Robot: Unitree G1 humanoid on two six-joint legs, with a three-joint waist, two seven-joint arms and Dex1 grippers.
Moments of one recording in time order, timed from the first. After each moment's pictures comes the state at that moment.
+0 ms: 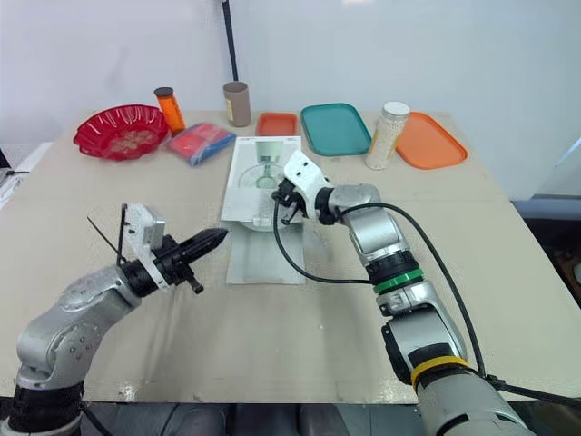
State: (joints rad) left arm -0.14 0.36 0.10 -0.50 -0.67 0.70 -0.55; right arm -0.94 -0.33 0.24 0.42 0.02 0.38 0.81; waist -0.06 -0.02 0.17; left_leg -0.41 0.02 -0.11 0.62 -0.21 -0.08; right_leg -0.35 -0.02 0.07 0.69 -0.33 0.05
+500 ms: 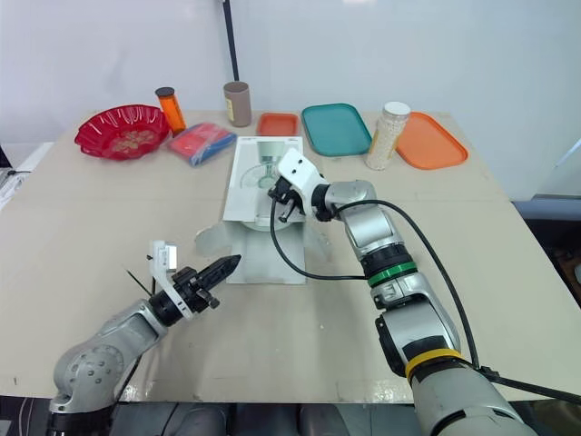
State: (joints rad) left arm -0.05 0.15 0.13 -0.36 -0.88 0.76 -0.42; right arm -0.98 -0.32 0.23 0.54 -0.01 0.28 0.82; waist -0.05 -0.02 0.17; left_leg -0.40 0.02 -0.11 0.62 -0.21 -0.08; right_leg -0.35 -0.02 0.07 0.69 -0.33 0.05
